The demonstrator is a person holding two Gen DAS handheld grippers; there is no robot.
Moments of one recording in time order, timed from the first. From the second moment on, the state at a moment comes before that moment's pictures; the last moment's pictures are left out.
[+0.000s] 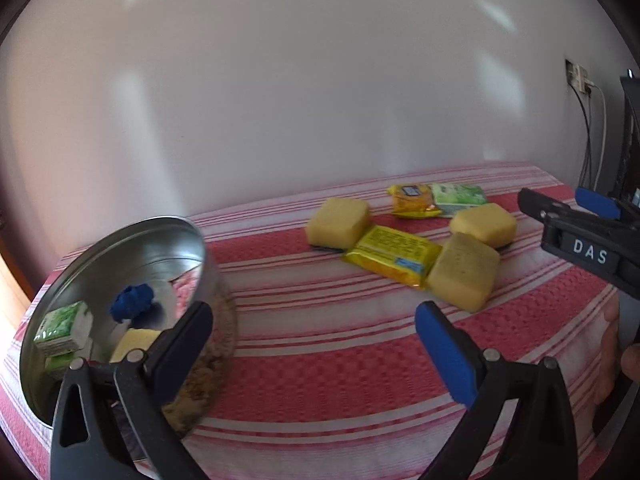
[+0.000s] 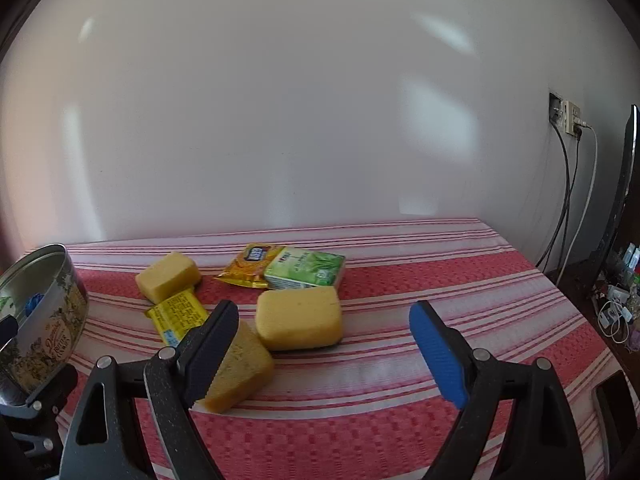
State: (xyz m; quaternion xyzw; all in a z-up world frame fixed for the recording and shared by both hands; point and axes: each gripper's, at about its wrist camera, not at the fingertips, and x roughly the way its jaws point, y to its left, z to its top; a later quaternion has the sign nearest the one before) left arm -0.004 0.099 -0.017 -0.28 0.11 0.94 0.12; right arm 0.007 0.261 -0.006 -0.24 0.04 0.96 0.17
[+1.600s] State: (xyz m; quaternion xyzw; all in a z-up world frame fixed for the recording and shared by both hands) left arm -0.034 0.061 0.012 -0.27 0.07 0.95 0.12; right arm -0.016 0.304 -0.022 -0.31 0.08 0.94 0.12
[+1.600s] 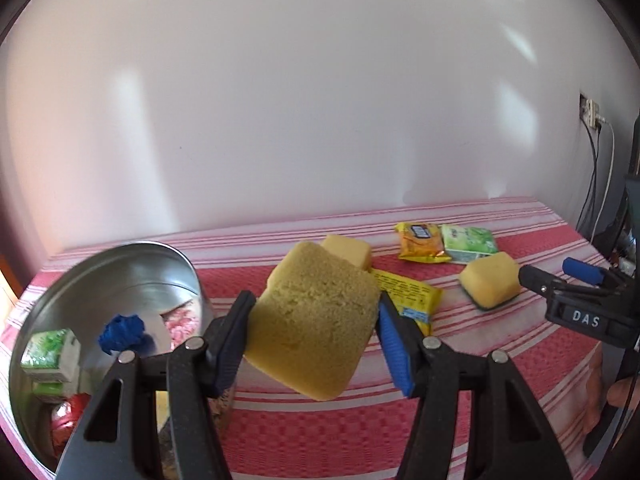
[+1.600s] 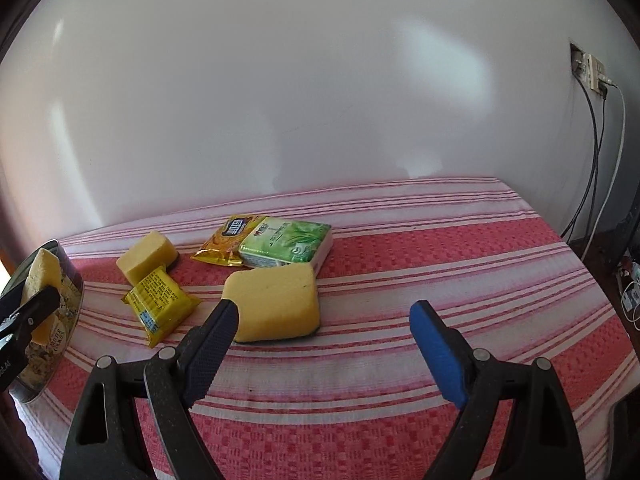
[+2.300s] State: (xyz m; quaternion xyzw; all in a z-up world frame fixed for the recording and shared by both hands) left arm -0.041 0.047 0.009 -0.27 0.07 0.95 0.12; right arm -0.065 0.295 -0.042 -0.36 0.14 0.92 0.10
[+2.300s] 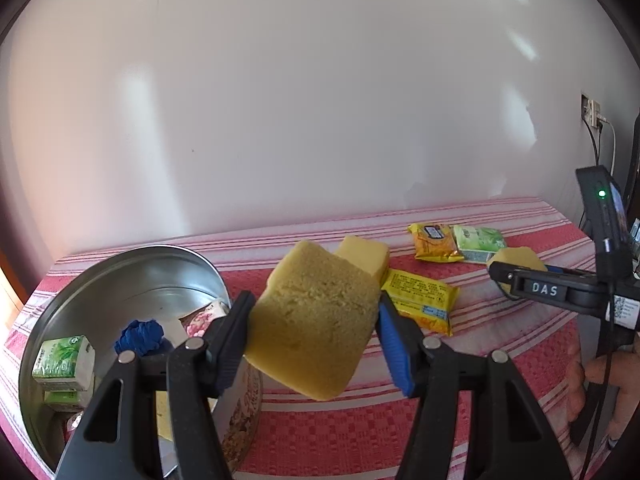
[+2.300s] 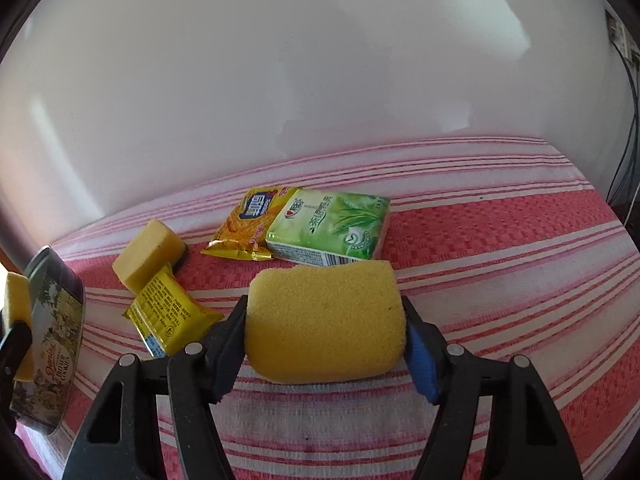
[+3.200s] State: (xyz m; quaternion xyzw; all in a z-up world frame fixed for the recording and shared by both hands) left arm -0.022 0.024 0.016 -0.23 0.08 0.96 0.13; right arm 0.039 0.213 -0.003 -0.19 0.12 0.96 0.17
